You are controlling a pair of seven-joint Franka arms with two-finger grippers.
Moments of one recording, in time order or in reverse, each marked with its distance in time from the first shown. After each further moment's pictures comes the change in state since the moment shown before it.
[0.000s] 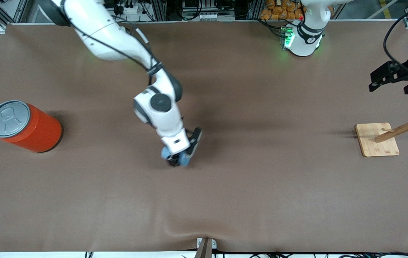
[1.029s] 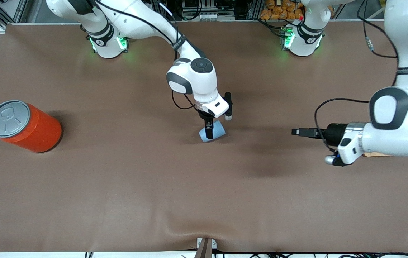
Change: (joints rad) left arm -0.032 0.481 -0.008 -0.059 -0.563 0.165 0.006; right arm 0.177 -0.072 -0.018 0.009 -0.077 -0.099 -0.003
